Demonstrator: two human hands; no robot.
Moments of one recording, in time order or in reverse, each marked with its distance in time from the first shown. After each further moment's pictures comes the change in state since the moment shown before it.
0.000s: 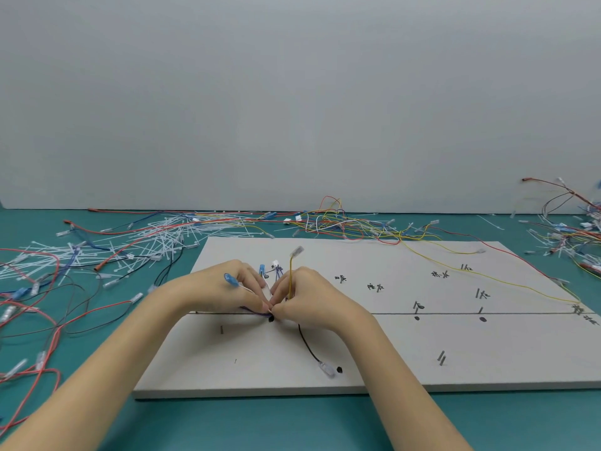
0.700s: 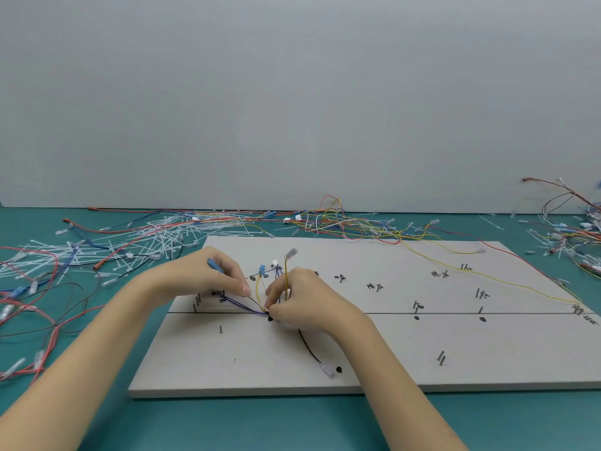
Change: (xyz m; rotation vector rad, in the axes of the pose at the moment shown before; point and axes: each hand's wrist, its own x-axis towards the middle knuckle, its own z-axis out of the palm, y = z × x) left_hand 0.000 -0.031 -0.028 -0.209 0.029 0.040; right_hand 0.000 -0.001 0.005 -0.019 0.020 -0.003
